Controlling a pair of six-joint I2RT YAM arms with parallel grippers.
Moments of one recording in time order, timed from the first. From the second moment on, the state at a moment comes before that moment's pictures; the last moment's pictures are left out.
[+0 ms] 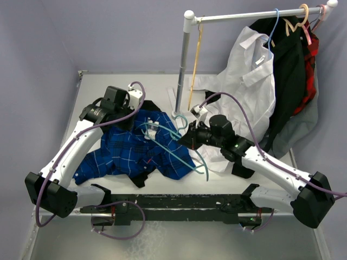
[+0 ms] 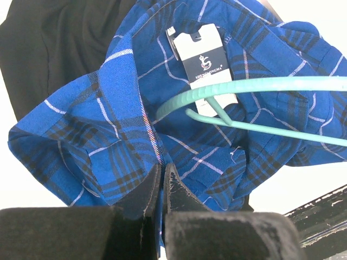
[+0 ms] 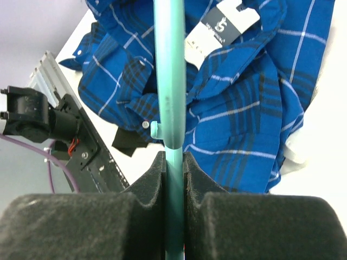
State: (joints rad) left arm -0.38 1.27 1.27 -0.91 0.06 0.10; right arm 0.72 1.11 0.77 -0.07 -0.31 0.40
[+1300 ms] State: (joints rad) left arm -0.38 1.26 1.27 -0.92 0.15 0.12; right arm 0.81 1.76 1.21 0.20 -0.39 0.37
